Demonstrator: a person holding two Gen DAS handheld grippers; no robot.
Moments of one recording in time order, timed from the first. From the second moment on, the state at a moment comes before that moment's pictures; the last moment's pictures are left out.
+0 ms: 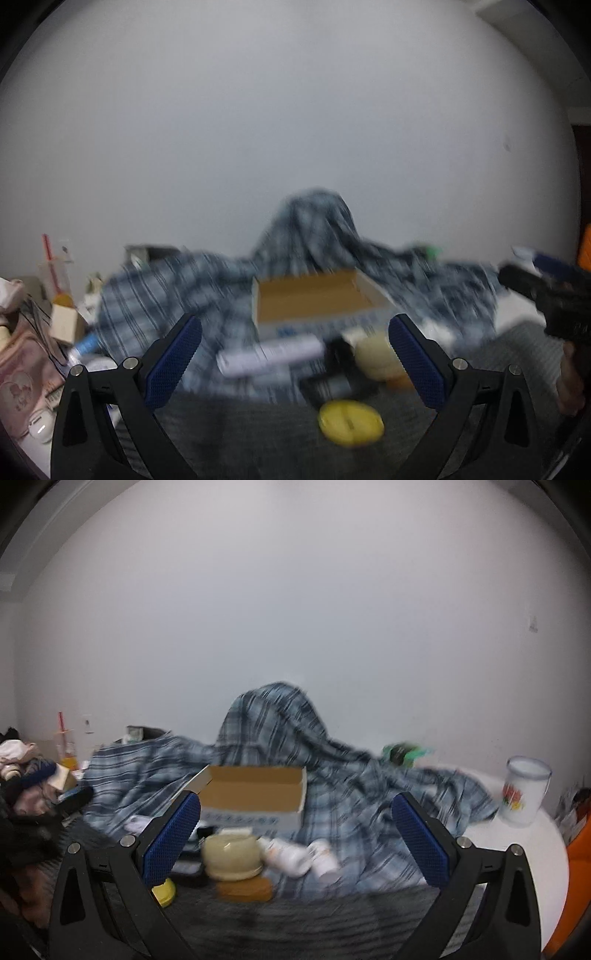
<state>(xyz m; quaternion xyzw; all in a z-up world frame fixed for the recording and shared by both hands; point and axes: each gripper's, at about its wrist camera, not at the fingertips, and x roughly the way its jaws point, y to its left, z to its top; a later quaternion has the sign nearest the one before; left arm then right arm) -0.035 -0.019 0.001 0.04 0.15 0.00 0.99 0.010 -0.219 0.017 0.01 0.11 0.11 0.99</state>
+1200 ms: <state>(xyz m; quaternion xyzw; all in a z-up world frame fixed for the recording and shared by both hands) 0.015 -0.049 -0.039 0.05 0.32 -0.07 0.94 0.030 -0.228 -0.039 0.03 0.23 0.12 0.96</state>
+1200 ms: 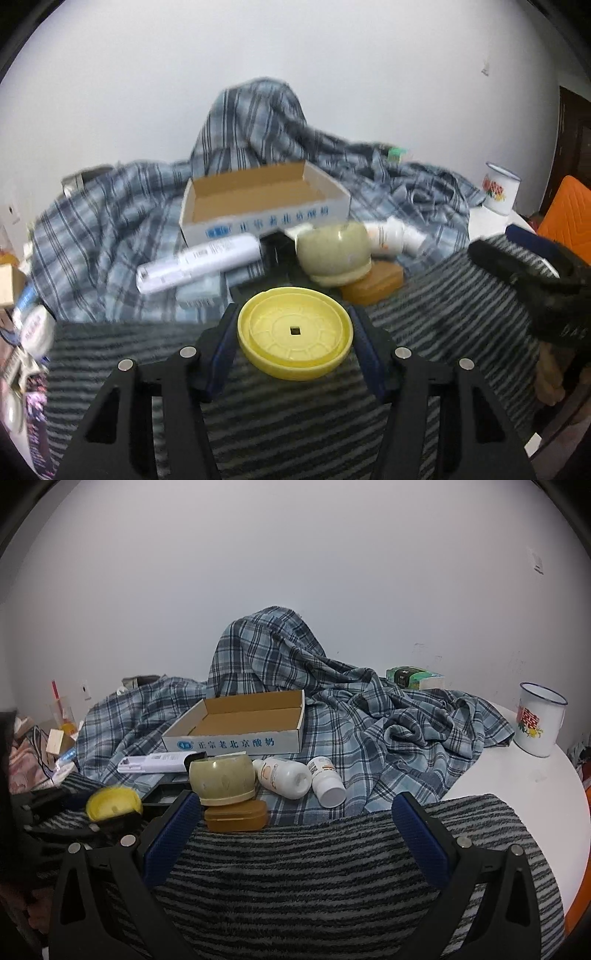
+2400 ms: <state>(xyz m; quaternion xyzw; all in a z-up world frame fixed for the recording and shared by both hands) 0.040 -0.020 -0.030 0.00 0.25 -0.03 0.97 0.116 -0.143 -0.080 -0.03 0.42 0.16 0.89</state>
